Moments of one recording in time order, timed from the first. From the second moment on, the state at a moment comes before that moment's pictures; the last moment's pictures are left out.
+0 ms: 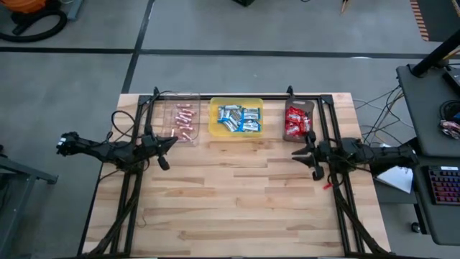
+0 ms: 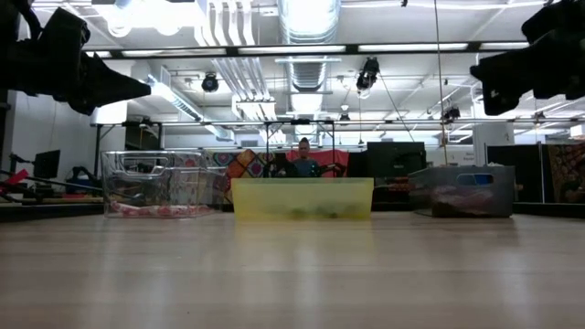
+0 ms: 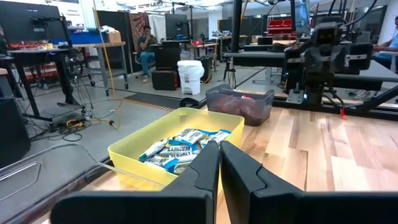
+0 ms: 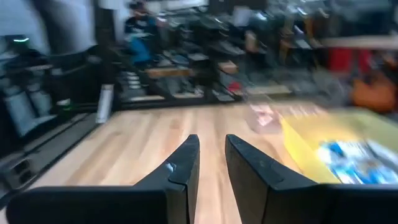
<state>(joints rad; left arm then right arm) -0.26 0.09 0.07 0.02 -0.74 0.01 0.01 0.00 0.01 0.02 -0.04 0.09</state>
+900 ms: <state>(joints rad) -0.26 0.11 0.07 0.02 -0.74 0.01 0.05 0.03 0.01 0.03 -0.05 0.01</state>
